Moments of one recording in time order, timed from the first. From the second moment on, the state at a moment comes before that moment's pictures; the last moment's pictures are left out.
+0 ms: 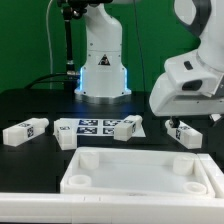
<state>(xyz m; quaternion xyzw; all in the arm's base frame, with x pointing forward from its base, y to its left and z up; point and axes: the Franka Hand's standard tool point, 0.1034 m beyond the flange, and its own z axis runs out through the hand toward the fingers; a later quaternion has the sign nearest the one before) 0.449 0.154 0.040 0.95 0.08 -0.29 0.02</state>
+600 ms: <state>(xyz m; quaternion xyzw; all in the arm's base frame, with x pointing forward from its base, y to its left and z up) 0.444 0.155 0.029 0.89 0.07 -0.45 0.03</state>
